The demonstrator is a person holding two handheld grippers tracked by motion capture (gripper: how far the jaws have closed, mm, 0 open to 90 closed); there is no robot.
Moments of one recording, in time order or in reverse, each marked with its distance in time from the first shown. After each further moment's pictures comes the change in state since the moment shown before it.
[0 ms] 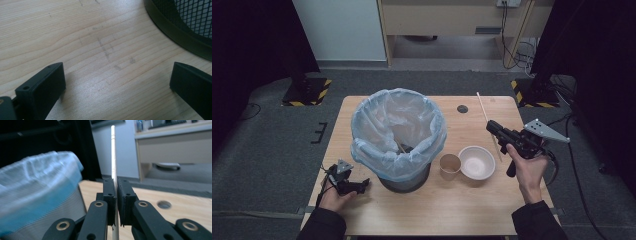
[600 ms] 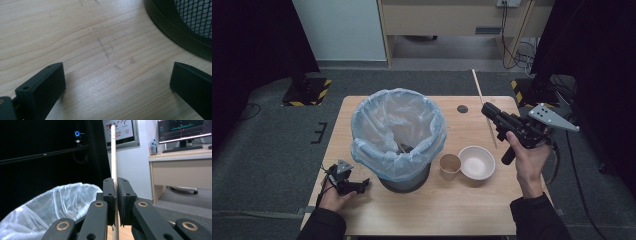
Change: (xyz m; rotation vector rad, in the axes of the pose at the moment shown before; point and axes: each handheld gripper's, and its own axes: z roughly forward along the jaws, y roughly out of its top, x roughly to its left) left arm 0.000 0.000 0.000 0.000 0.001 0.000; right arm 0.034 0.053 0.002 -0.134 0.104 -0.034
